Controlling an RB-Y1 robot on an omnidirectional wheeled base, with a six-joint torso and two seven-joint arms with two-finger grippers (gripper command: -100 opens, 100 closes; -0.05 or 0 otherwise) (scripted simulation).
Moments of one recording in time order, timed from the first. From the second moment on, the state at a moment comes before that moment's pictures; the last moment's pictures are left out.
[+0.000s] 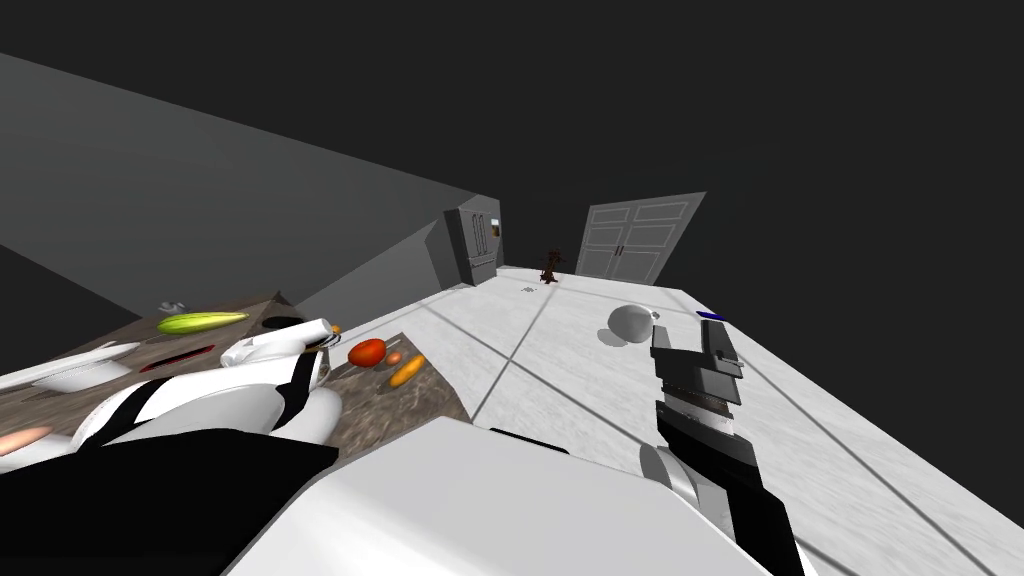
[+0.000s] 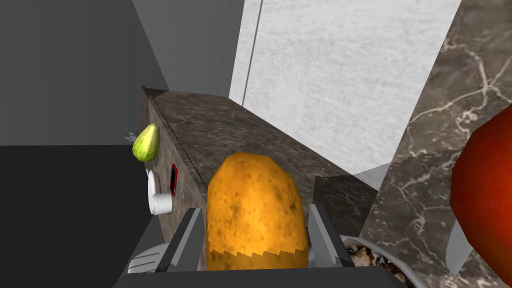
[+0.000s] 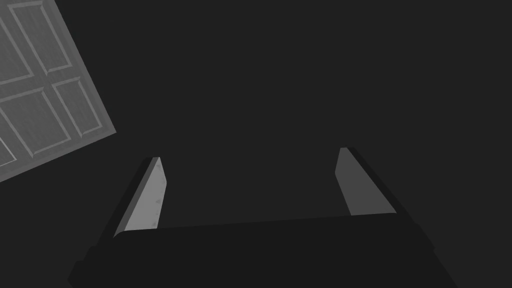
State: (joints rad) left arm -0.38 1.17 0.66 -0.35 0.43 0.45 0.35; right arm 0.52 0.01 -0.06 -2.26 -0.12 -0.52 0.01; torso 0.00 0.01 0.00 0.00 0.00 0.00
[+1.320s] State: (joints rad) left arm -0.35 1.19 0.63 -0.41 0.43 0.45 0.40; right arm 0.52 0.01 -0.06 -2.26 -0.12 -0.52 0.01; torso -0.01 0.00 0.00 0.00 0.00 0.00
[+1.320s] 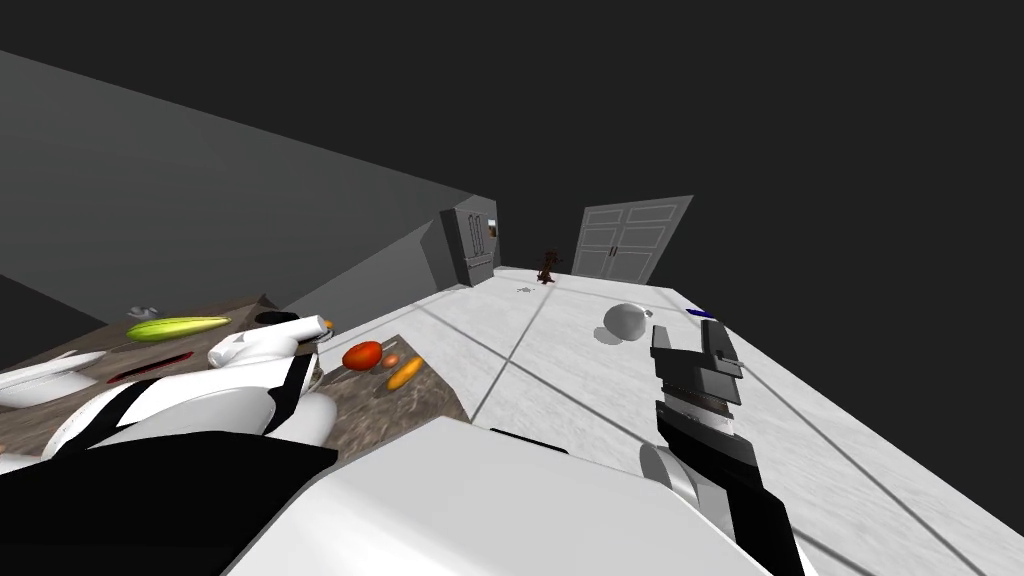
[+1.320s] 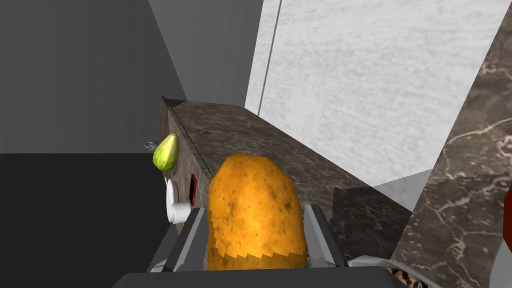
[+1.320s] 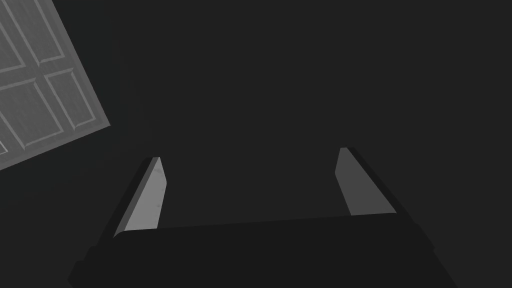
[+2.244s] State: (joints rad) left arm -0.33 1.19 0.63 -0.30 0.43 0.47 0.37; right arm 0.52 0.01 -0.06 -2.26 -0.12 -0.52 0.01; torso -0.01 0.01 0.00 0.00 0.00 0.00
